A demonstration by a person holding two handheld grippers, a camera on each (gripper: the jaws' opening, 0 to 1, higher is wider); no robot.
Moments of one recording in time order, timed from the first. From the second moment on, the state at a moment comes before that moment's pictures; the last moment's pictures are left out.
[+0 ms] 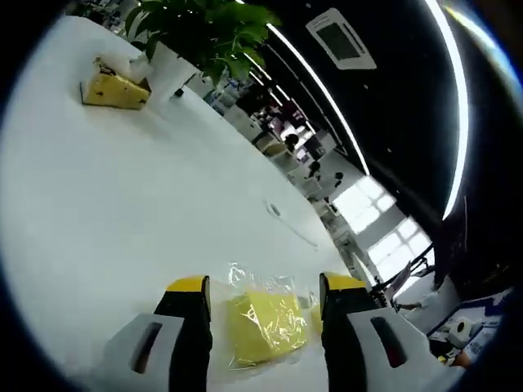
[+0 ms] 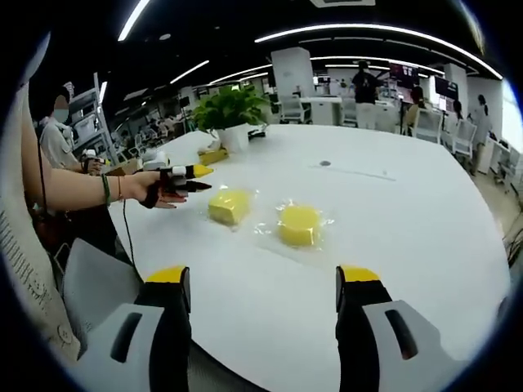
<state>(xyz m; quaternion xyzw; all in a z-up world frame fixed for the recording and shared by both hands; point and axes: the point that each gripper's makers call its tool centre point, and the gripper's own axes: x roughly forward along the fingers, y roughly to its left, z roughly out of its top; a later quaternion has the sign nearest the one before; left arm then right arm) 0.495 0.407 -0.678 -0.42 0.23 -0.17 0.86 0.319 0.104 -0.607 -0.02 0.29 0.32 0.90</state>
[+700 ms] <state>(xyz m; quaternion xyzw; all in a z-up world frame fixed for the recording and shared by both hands) 0.536 0.414 -0.733 -0.54 0.24 -0.18 0.78 0.325 0.100 -0.615 -0.05 0.32 0.30 0.90</state>
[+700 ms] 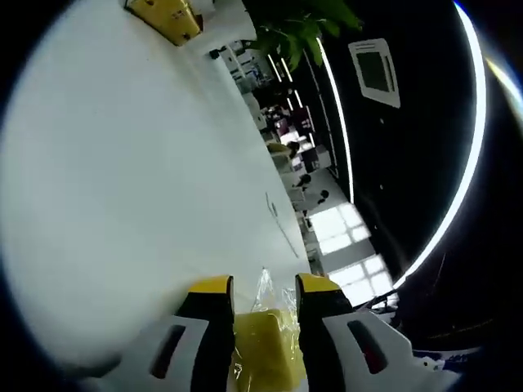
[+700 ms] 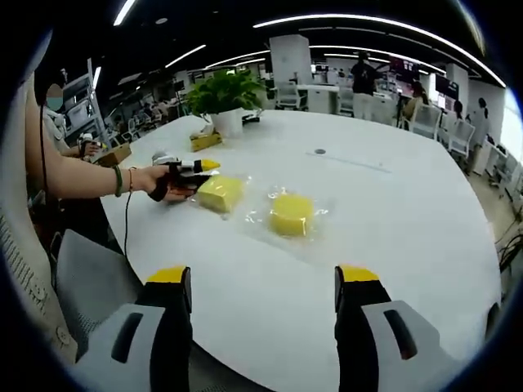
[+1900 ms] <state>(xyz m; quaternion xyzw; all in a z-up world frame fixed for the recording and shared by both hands) 0.504 0.354 -0.679 -0.36 0.27 -0.22 0.86 0.317 0.103 -0.611 -0.05 0.32 0.33 0.89</state>
